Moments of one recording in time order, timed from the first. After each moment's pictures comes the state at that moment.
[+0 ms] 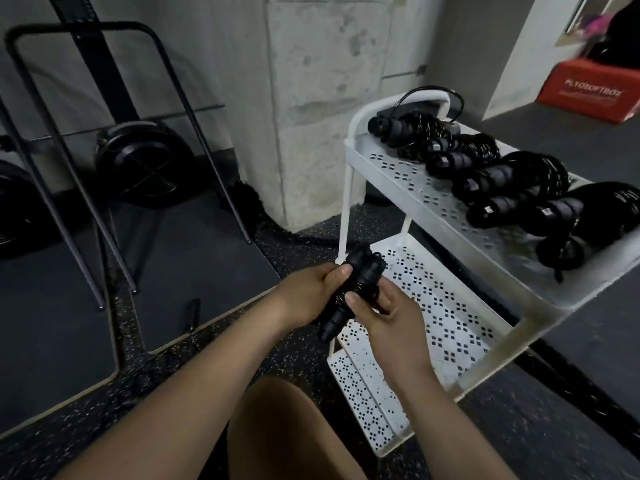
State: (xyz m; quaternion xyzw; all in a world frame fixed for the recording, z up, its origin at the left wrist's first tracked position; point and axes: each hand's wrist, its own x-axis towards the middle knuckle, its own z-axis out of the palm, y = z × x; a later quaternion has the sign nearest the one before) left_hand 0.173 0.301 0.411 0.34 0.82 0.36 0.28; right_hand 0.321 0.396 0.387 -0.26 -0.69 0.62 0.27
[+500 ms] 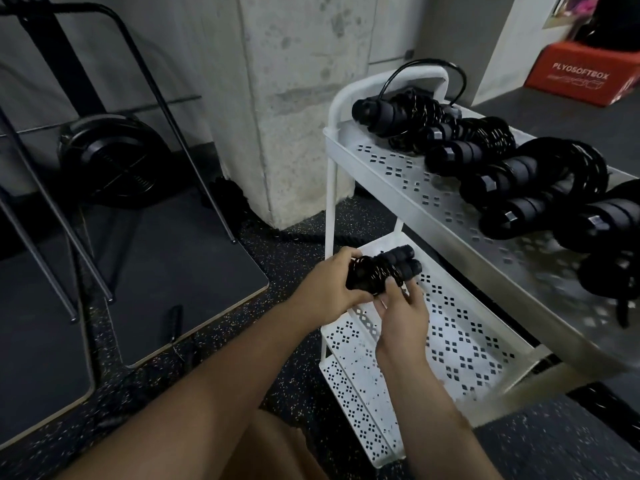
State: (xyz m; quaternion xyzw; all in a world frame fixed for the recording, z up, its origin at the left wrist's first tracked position) left_hand 0.143 0.392 0.351 0.44 0.81 0.35 0.19; right_hand 0.267 0.456 0.334 -0.42 -0.39 0.73 0.38
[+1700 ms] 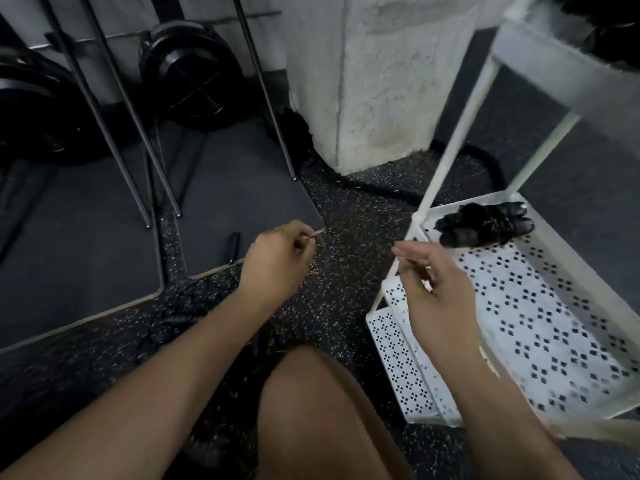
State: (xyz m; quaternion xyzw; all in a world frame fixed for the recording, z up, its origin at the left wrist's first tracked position) left_hand 0.087 0.221 0.287 0.27 0.90 0.34 -0.02; right_hand 0.263 0.403 0.317 -0.22 -0.81 0.48 0.27
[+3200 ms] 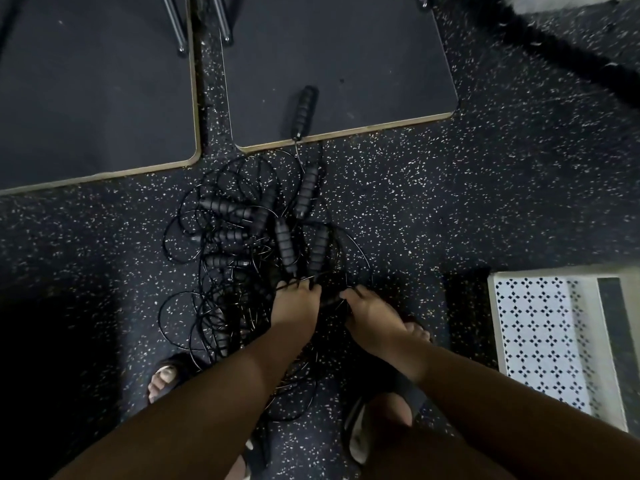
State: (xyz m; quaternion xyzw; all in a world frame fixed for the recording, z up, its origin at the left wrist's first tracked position) left_hand 0.100 0.067 -0.174 0.17 0.94 -0.06 0.29; right_hand 0.138 0.247 -0.143 0.00 -0.90 0.26 -0.36
